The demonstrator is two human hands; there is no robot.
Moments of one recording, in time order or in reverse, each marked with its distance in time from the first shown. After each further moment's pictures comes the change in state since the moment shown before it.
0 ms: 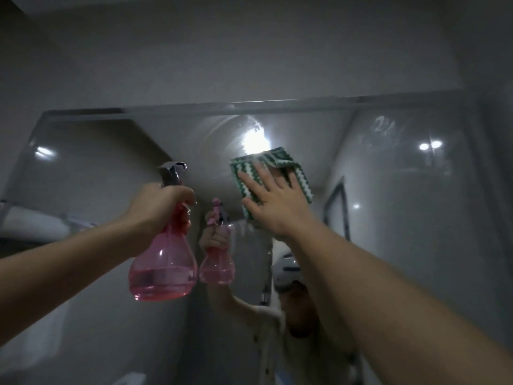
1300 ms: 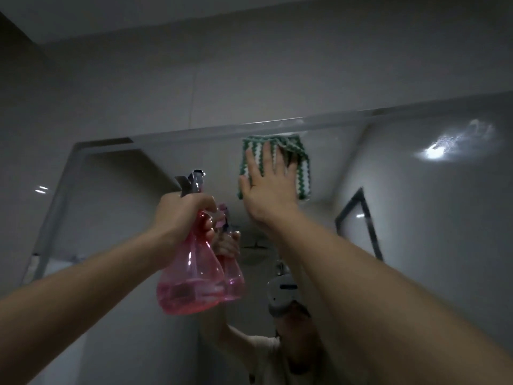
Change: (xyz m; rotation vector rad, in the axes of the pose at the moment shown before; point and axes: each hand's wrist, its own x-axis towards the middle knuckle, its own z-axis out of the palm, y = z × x) left_hand 0.099 -0.001 -0.115 -0.102 -0.116 0.055; right_hand 0.151 -0.149 0.014 0.045 0.127 0.315
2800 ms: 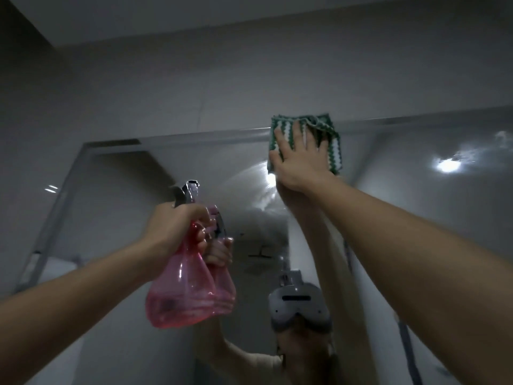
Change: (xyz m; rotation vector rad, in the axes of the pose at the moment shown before) left_hand 0.018 -0.017 -0.018 0.023 0.024 0.009; right_hand 0.054 0.043 -0.026 -0.041 -0.002 0.018
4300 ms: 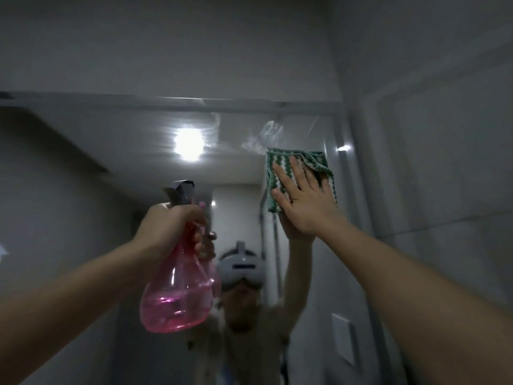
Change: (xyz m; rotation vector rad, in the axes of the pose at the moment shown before) left_hand -0.159 0.018 0.324 -0.255 -0.198 -0.181; right_hand -0.180 0.367 -0.067 -0.089 -0.178 -0.003
